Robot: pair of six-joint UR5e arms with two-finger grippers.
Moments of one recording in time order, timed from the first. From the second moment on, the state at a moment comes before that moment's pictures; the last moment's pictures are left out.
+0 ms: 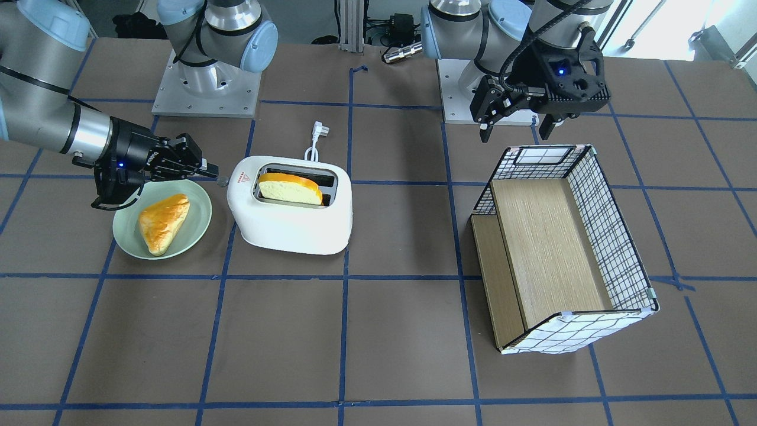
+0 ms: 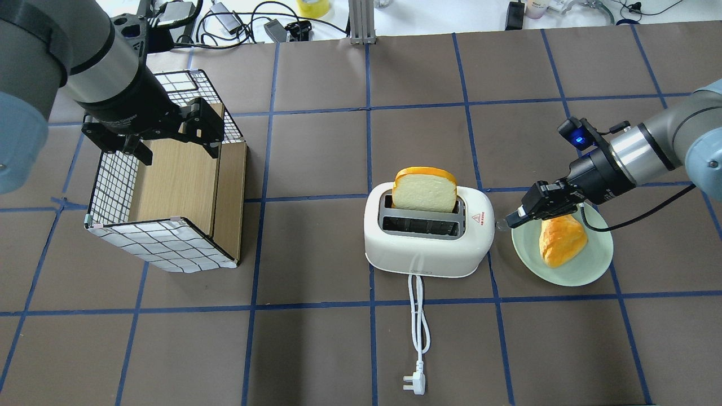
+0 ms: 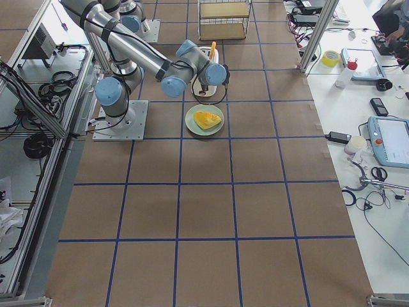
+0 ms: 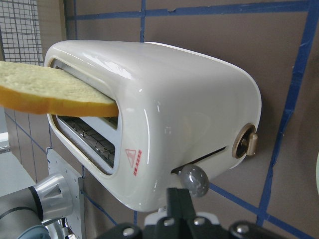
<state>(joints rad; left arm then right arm) -1.57 -1.46 -1.67 -1.52 1.59 -0.08 1.15 -1.54 2.02 -1.49 -0.97 -0.76</state>
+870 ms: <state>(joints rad) -1.57 -1.46 -1.67 -1.52 1.59 -0.08 1.15 -1.51 2.03 -1.50 -0.96 -0.80</state>
